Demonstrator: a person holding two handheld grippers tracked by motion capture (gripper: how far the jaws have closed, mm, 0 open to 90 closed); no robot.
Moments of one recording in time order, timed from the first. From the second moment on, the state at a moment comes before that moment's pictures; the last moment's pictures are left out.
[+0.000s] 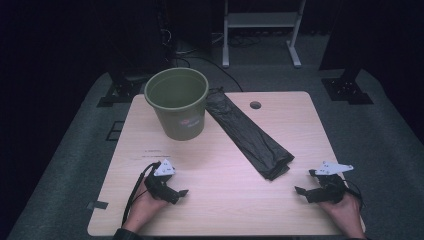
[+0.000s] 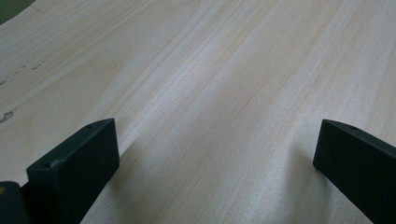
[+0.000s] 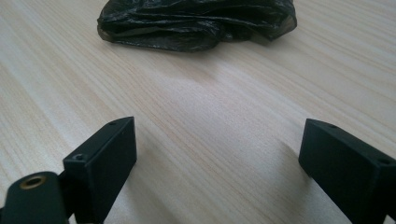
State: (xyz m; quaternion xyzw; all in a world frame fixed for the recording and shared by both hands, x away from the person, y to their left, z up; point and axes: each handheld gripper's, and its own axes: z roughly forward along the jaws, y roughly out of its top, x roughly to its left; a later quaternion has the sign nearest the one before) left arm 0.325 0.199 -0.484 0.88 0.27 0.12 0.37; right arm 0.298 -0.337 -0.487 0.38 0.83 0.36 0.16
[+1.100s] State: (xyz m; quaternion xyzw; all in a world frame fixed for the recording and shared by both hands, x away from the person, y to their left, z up) left arm 0.326 0.199 -0.484 0.88 0.27 0.12 0.37; right arm 0.359 -0.266 -0.466 0.36 0.84 0.38 0.16
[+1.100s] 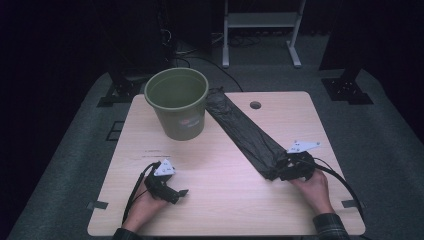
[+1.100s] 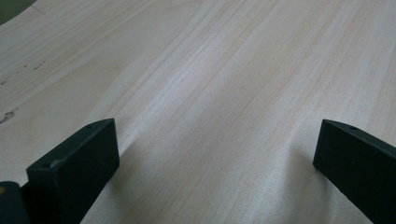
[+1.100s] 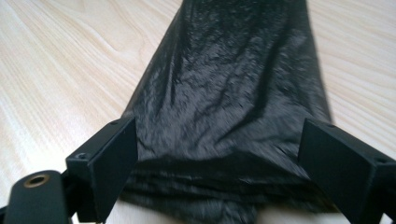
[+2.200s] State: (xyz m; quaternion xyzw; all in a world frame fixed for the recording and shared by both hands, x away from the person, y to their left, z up) left arm 0.326 0.199 -0.484 0.88 0.27 0.12 0.37; right arm 0.341 -0.288 -0.469 0.38 0.85 0.34 0.13
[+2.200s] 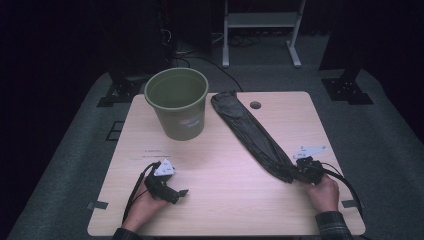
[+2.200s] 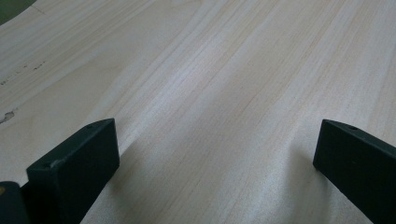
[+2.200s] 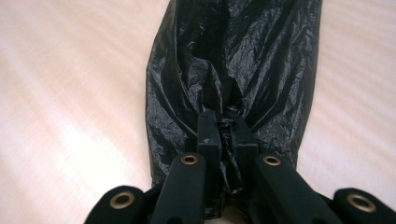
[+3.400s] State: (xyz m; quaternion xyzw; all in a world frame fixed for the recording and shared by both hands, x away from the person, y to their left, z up) left arm 0.326 0.199 -0.484 0.88 0.27 0.12 0.37; right arm 0.303 -0.309 -0.445 0.40 0.82 0.37 0.17
